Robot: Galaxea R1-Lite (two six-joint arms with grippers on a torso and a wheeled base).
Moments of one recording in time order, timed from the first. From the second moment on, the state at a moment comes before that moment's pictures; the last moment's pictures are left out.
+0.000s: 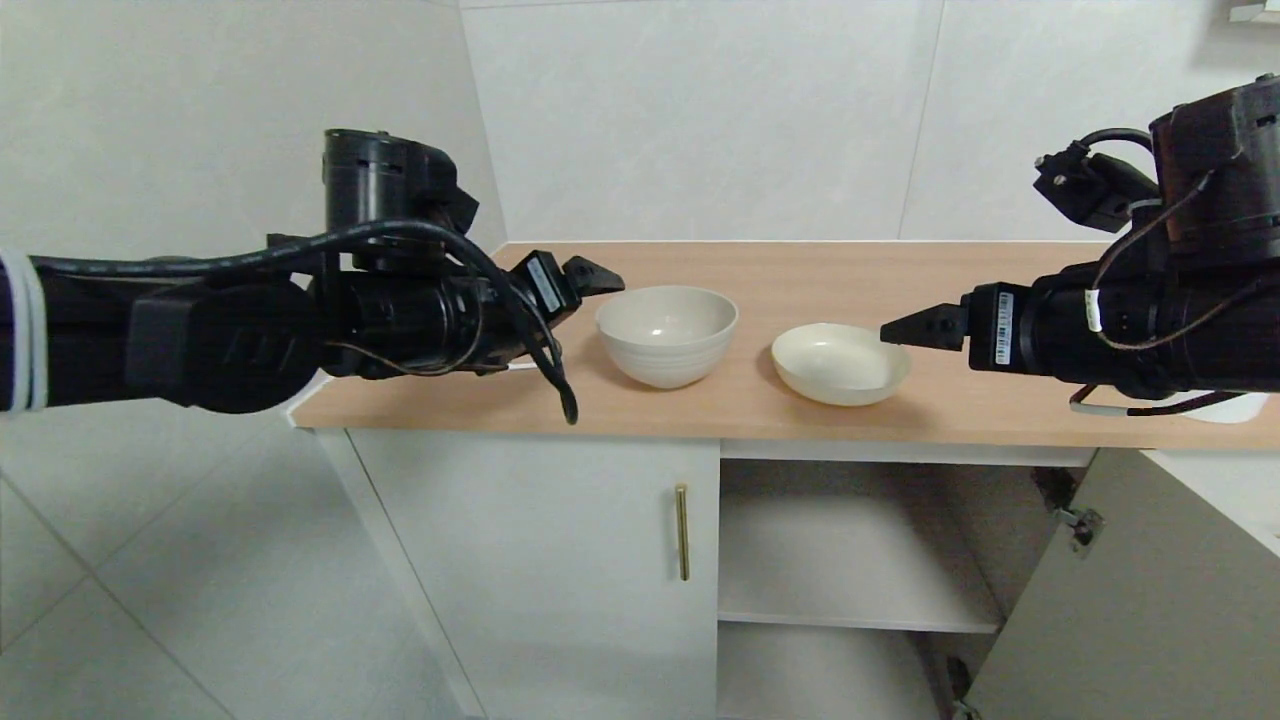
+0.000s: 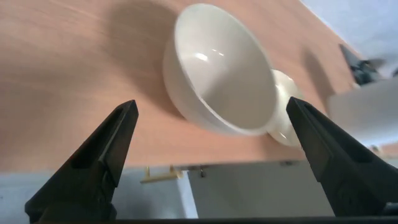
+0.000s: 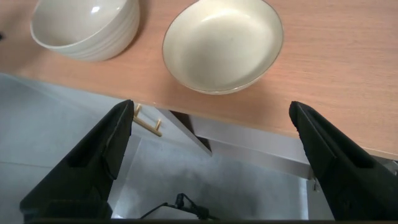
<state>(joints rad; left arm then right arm) -0.41 1.84 -1.37 -0.12 -0.07 -0.69 0.50 1.54 -1.26 0.14 -0.14 0.31</state>
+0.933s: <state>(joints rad) -0.44 2.03 -1.48 -0.12 -0.02 -0.70 0.50 1.55 -1.25 0.14 -0.14 0.31</state>
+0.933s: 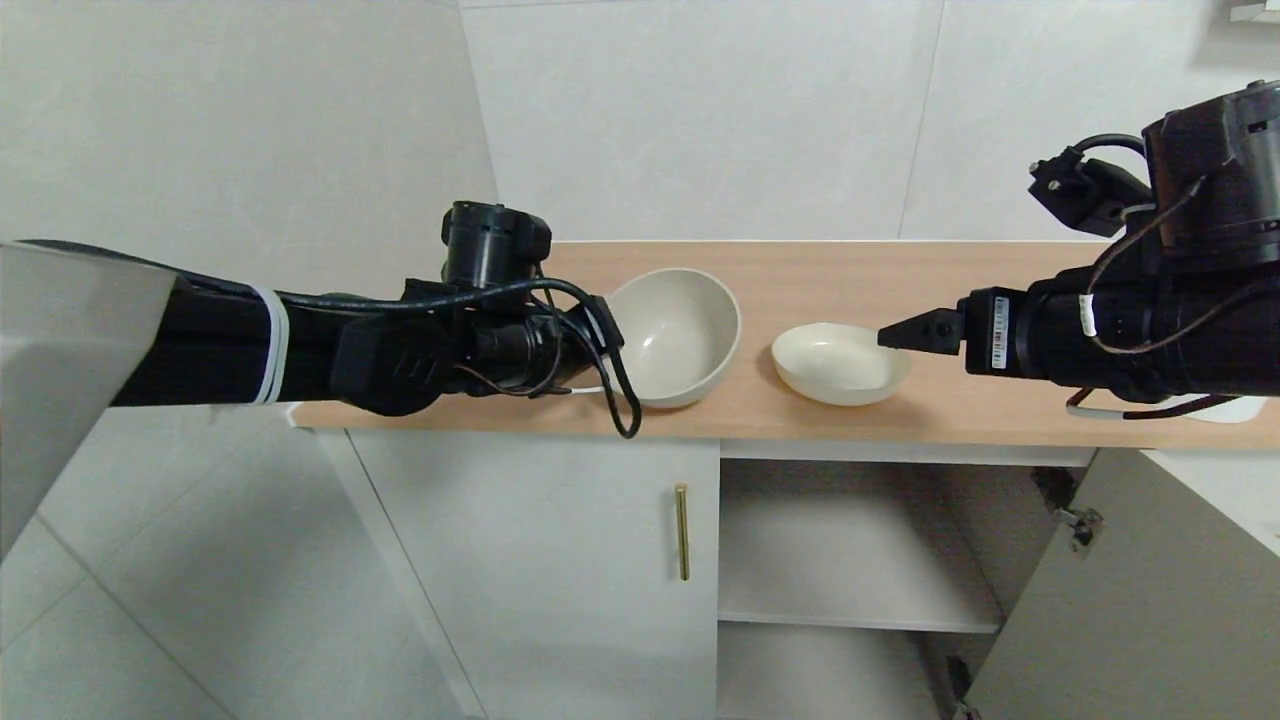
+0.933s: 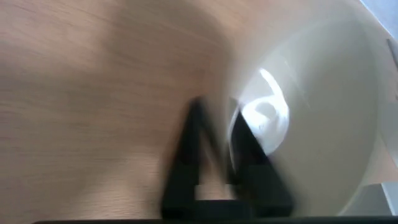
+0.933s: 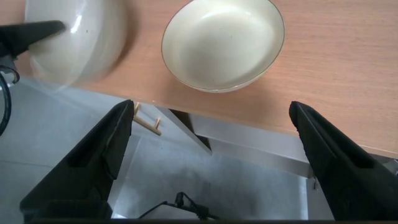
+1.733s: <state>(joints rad) -0.43 1.75 -1.22 -0.12 -0.19 -0.61 0.44 1.82 -1.43 0.14 -0.37 0.41</state>
